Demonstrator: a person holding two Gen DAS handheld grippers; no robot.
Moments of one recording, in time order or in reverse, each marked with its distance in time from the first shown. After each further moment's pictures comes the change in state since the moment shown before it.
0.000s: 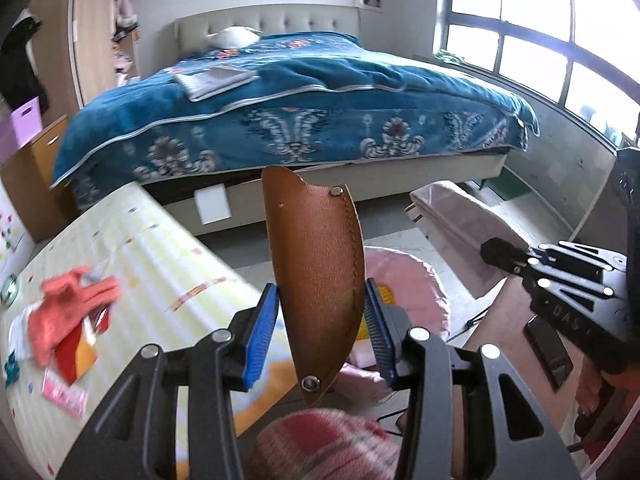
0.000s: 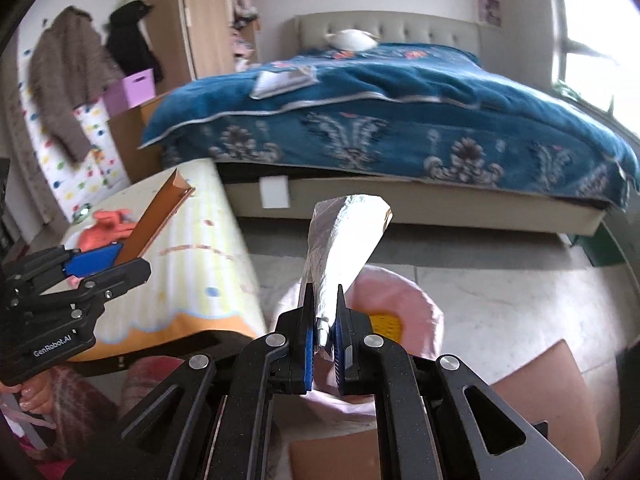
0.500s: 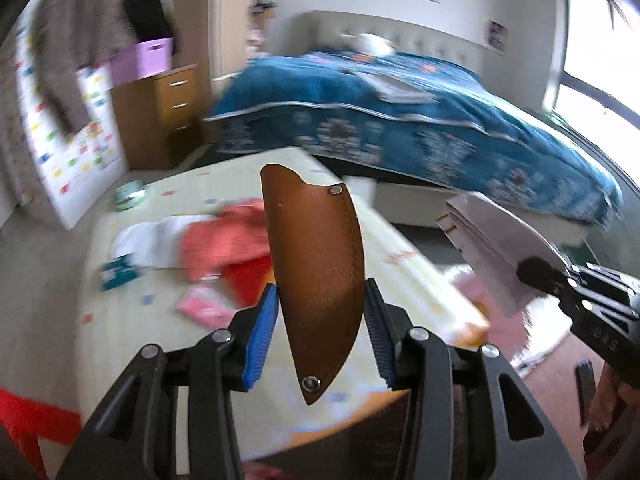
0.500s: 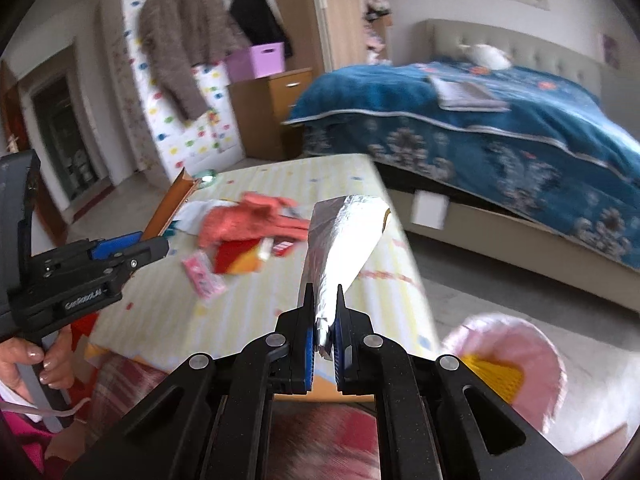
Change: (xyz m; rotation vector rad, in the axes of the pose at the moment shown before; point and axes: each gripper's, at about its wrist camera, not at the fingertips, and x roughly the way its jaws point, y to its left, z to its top) left arm -0.095 0.148 -0.062 -0.293 -0.034 0.257; right arm 0.004 0.155 0.018 -0.226 0.000 0.308
